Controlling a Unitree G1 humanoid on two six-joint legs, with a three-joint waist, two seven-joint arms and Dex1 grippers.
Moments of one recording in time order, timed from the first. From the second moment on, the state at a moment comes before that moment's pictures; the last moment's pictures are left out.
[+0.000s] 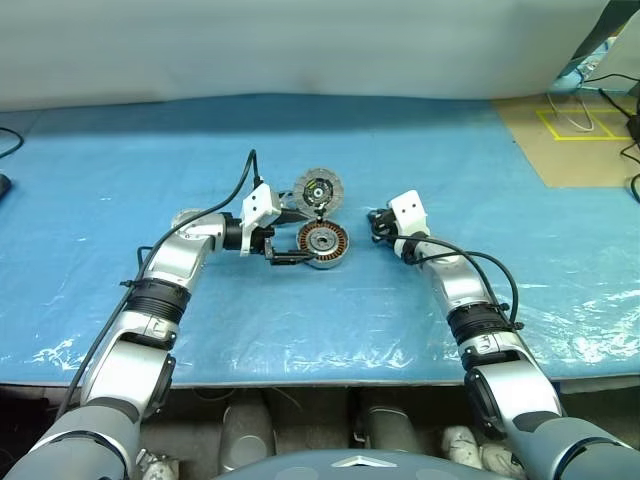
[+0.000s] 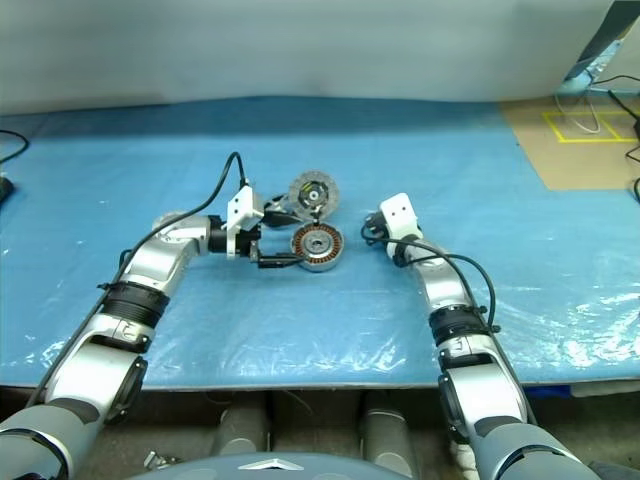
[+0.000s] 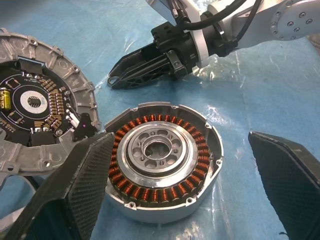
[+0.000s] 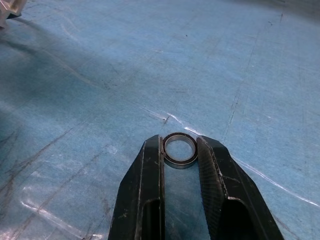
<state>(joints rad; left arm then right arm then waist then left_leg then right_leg) -0.70 0.40 -0.16 0.48 -0.20 0.07 -1.25 -0.62 -0.27 0.04 0.65 0.01 0.07 0.41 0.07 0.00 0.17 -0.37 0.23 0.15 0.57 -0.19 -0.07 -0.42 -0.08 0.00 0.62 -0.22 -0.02</state>
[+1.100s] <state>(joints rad) -0.62 0.47 -0.16 0.42 -0.19 0.08 -1.27 -0.57 -0.37 0.30 0.06 0.18 0.43 0.84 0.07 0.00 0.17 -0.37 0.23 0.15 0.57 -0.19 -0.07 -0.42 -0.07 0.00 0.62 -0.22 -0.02</state>
